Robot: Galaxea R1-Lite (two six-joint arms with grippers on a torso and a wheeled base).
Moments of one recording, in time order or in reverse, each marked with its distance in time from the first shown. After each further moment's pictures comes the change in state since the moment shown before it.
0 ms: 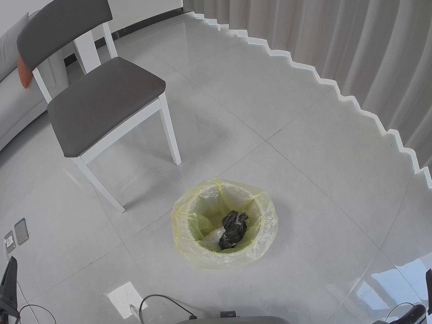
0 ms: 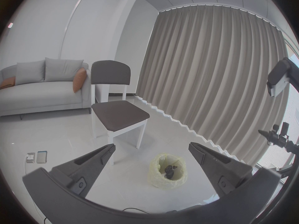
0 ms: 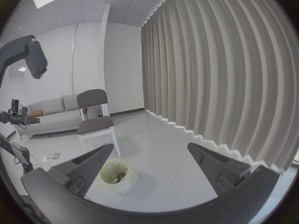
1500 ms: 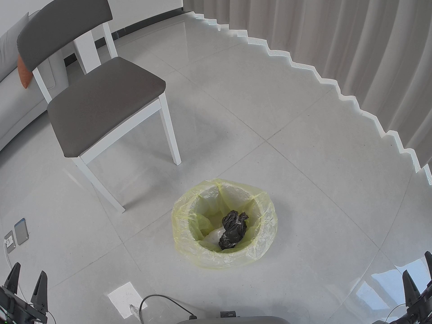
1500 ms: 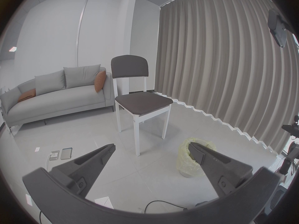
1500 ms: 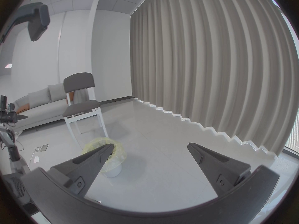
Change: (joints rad) left arm 0.018 -0.026 0.311 -0.197 0.080 0.016; right arm -0.021 -0.042 0.238 -0.074 -0.215 -0.097
